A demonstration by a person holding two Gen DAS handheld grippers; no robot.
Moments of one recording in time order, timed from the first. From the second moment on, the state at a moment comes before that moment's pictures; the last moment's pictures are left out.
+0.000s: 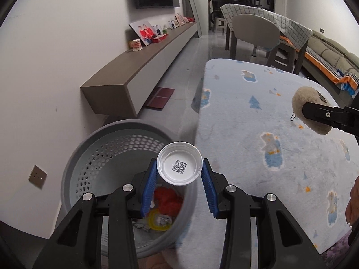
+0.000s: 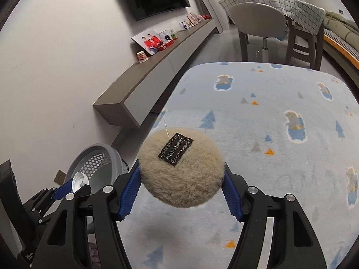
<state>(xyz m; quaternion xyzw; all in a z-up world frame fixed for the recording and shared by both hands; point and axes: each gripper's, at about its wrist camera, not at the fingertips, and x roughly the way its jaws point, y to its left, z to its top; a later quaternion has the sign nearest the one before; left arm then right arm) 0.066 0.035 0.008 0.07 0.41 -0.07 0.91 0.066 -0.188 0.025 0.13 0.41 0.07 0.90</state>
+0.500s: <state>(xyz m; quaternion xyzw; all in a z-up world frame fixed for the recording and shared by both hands) 0.062 0.142 -0.009 0.07 0.41 0.02 0.91 0.096 -0.043 -0.006 0.08 0.44 0.19 0.87</state>
